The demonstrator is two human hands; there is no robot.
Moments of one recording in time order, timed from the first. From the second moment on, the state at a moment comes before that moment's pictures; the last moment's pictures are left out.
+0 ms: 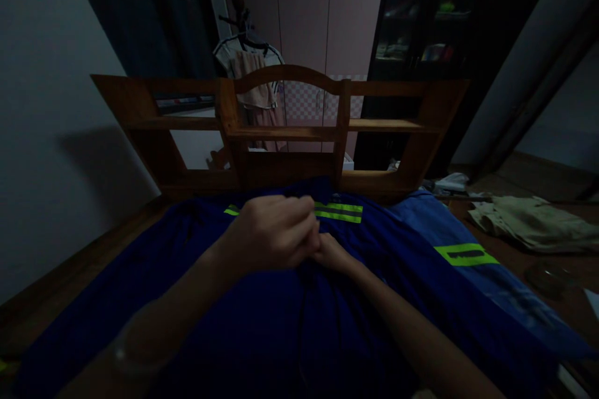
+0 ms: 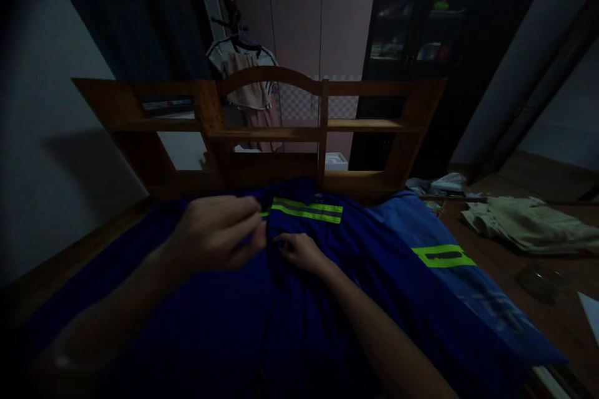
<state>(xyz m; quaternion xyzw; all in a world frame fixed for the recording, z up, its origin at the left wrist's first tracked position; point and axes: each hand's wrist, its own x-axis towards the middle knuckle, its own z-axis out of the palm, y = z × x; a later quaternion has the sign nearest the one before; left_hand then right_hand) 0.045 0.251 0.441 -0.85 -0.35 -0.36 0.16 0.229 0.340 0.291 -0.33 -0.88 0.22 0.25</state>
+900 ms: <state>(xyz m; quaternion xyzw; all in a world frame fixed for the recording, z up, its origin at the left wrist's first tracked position) -0.016 0.350 0.284 -0.79 -0.41 -0.31 -0.35 0.218 0.350 0.293 -0.40 -0.82 0.23 0.33</state>
